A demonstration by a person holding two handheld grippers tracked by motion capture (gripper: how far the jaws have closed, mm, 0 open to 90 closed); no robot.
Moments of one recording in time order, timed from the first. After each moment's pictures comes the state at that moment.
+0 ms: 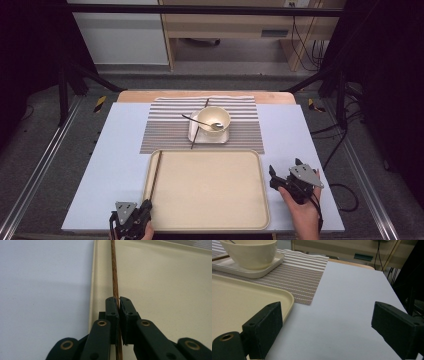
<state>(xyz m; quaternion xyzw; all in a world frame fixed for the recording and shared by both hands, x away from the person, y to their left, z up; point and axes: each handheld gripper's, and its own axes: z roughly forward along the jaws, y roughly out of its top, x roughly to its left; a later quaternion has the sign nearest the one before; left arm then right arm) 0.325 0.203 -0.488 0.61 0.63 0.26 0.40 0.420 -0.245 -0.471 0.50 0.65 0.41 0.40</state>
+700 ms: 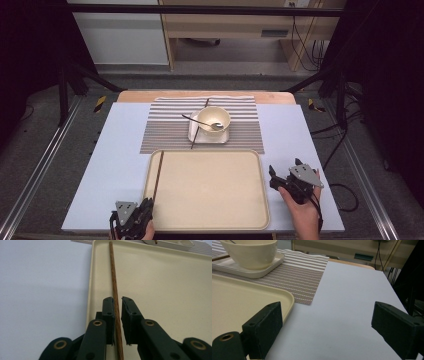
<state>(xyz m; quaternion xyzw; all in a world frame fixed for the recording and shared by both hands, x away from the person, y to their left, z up) 0.324 0.199 -0.481 0.61 0.62 0.27 0.41 0.421 -0.245 -0.471 0.50 0.65 0.41 0.39</state>
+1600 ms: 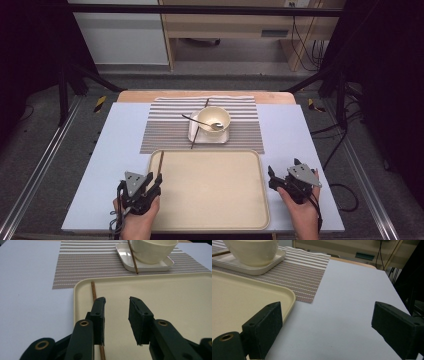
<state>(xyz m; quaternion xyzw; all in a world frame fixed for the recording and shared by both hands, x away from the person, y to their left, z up) 0.387 0.188 -0.437 0.66 0.55 0.29 0.42 0.422 -0.243 -0.473 0.49 0.66 0.41 0.39</state>
